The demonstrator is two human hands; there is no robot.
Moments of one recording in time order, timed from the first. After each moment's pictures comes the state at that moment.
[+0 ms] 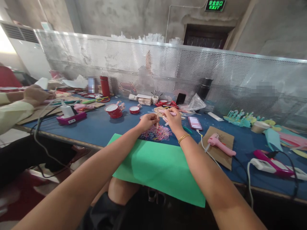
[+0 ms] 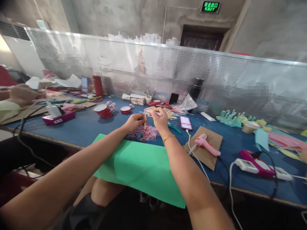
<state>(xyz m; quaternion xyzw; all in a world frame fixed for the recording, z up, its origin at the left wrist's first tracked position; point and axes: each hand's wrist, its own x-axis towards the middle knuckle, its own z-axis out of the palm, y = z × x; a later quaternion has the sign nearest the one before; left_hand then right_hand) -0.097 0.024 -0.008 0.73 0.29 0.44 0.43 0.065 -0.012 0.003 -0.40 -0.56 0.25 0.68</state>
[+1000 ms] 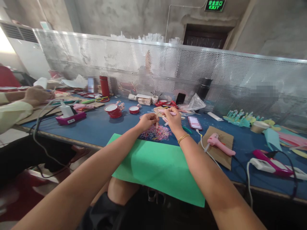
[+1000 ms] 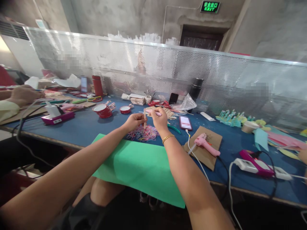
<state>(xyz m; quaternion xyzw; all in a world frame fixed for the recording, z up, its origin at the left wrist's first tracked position) -0.097 0.026 -0.008 0.73 0.29 0.44 0.43 0.065 -0.011 0.003 -0.39 -0.56 0.23 0.69</state>
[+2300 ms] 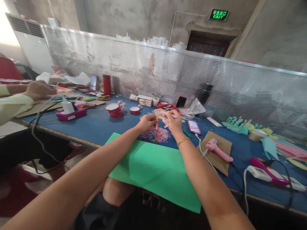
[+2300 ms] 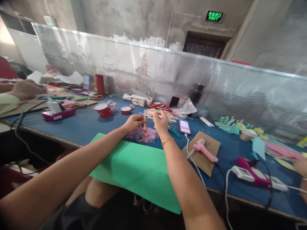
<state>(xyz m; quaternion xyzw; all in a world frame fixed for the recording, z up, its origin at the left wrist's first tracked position) -0.098 0.029 -0.010 0.73 0.28 0.44 0.44 0.067 -0.003 -0.002 -0.39 -0.55 0.26 0.69</state>
